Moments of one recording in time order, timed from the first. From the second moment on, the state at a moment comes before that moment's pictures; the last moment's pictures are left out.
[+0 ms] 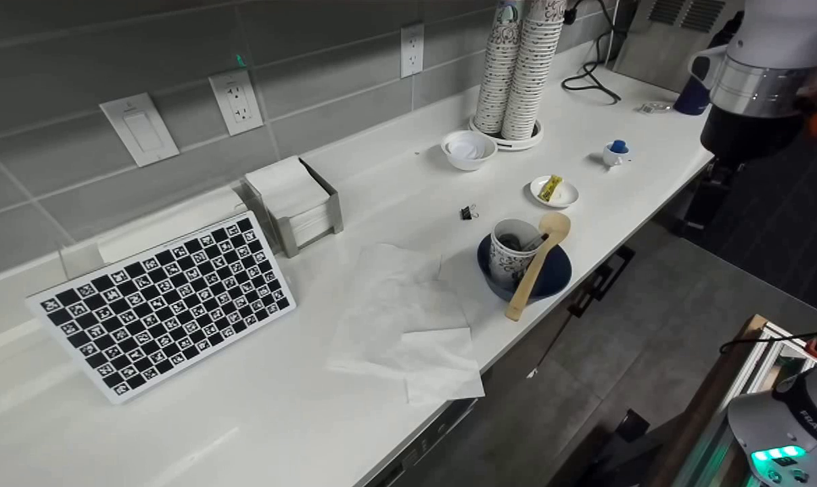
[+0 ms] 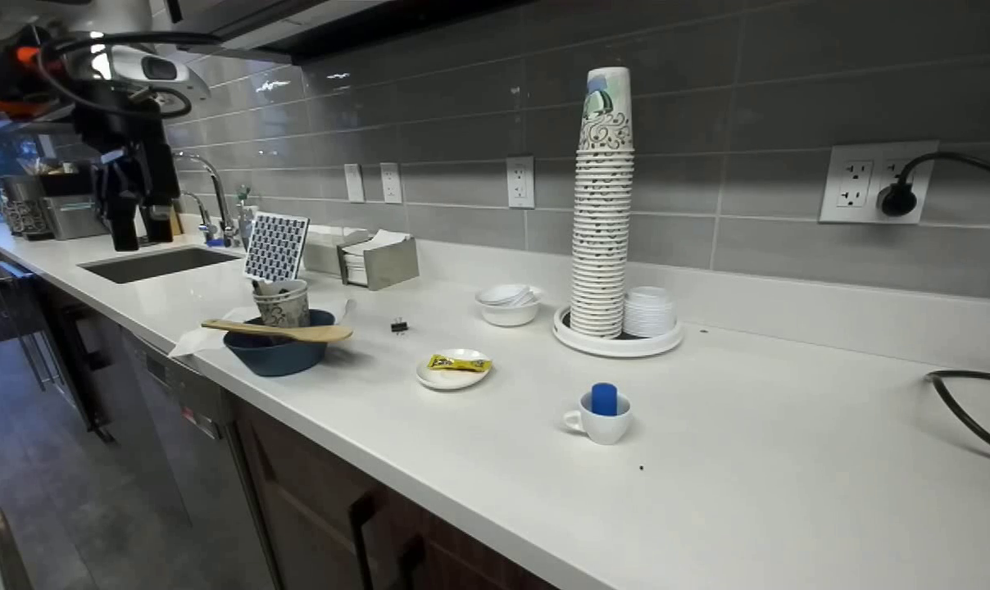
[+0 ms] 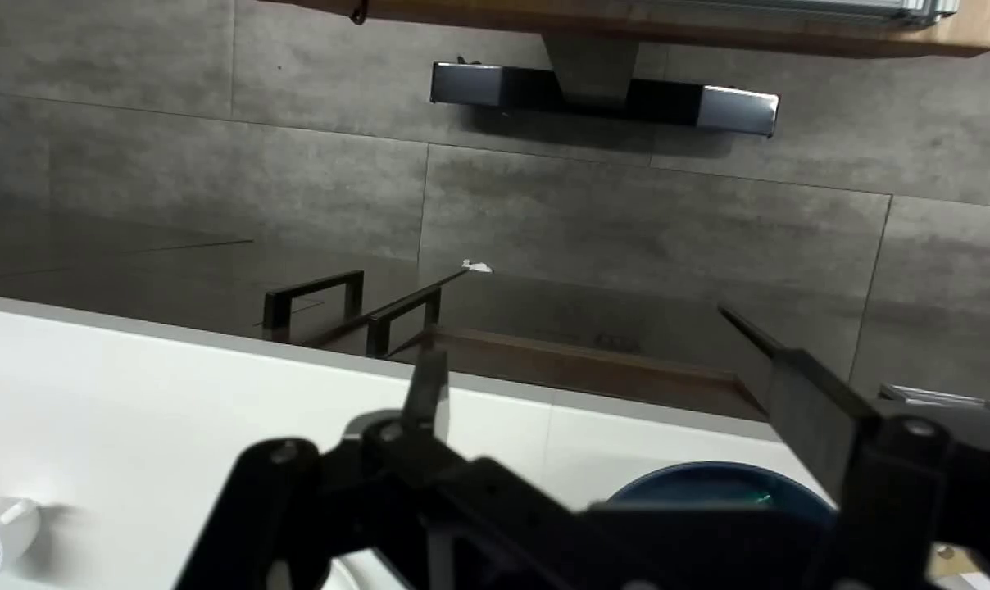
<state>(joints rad) 0.05 -0.70 0.19 -2.54 -0.06 1.66 0.10</state>
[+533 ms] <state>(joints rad) 0.05 -0.70 0.18 -2.54 -0.06 1.67 0.11</state>
